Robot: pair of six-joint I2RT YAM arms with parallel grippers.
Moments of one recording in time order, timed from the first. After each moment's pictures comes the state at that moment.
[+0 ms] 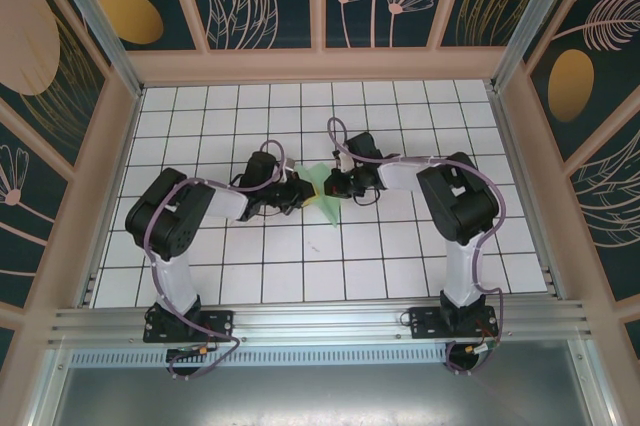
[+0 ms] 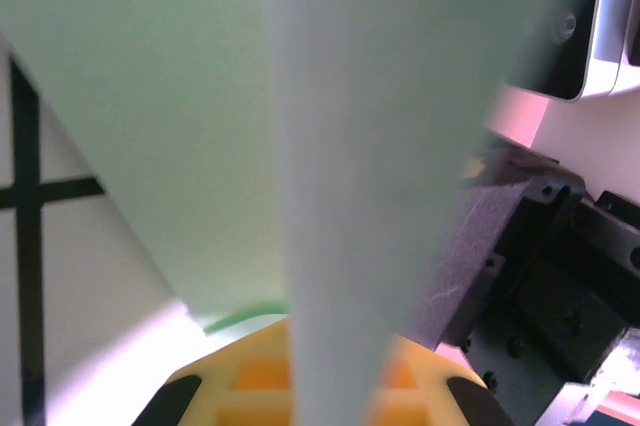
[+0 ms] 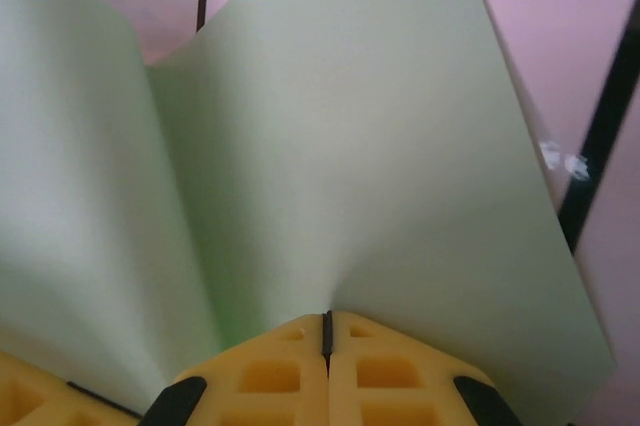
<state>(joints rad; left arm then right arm) -0.49 1.89 0.78 0.46 0.69 -1.15 0.55 1.98 1.13 -0.17 -0.50 0.49</state>
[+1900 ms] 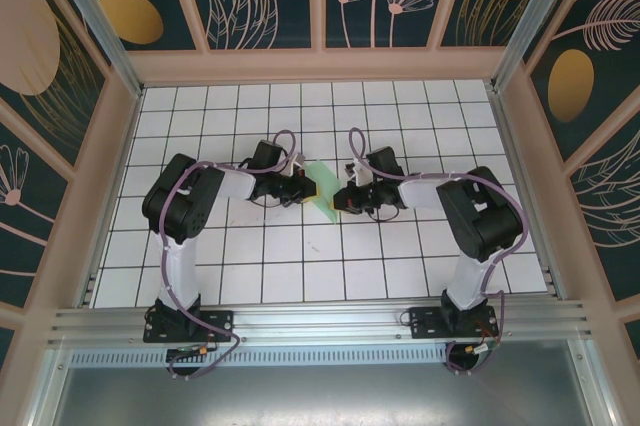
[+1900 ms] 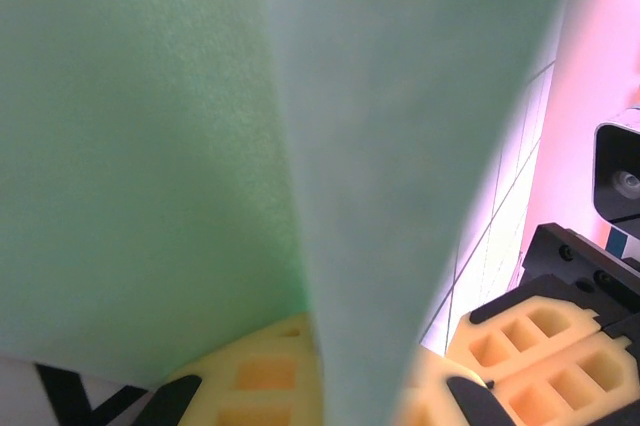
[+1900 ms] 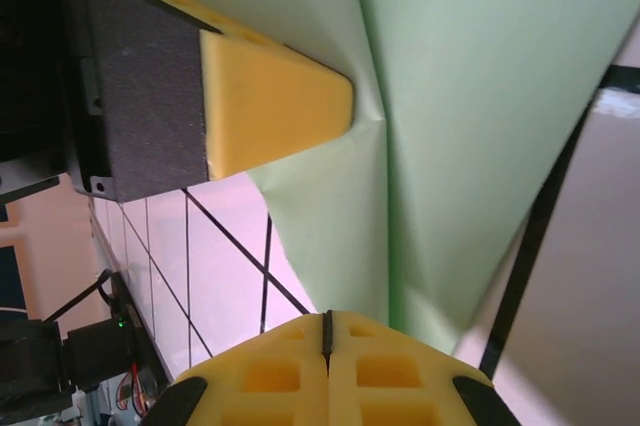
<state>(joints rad) -0.45 2.04 1.01 0.16 0.80 -0.79 0.49 1.80 0.83 0.03 -0.77 0.59</state>
